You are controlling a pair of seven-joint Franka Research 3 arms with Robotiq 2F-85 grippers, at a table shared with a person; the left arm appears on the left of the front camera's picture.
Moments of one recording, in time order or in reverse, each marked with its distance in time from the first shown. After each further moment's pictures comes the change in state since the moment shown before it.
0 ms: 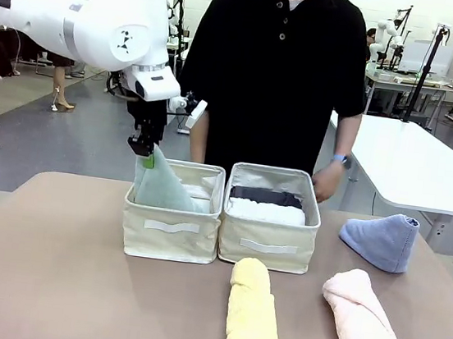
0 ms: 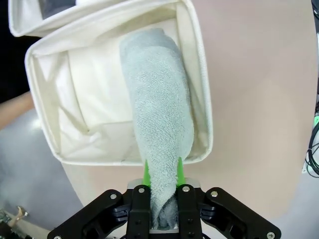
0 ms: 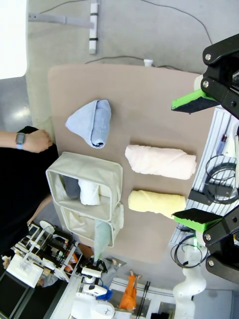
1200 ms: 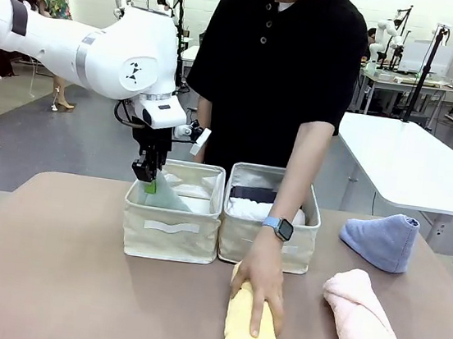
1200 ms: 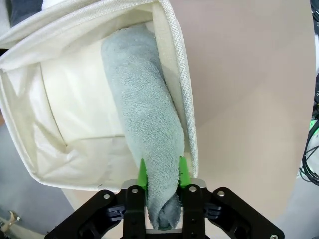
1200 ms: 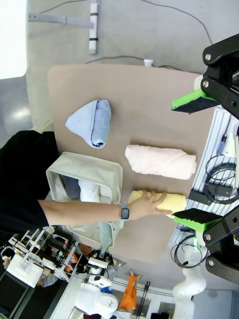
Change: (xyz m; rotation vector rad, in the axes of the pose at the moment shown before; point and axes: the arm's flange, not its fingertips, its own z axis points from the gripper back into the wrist) left arm 0.015 -0.012 -0.040 -0.060 0.010 0.002; right arm 0.000 0.000 0.000 0.000 0.000 0.000
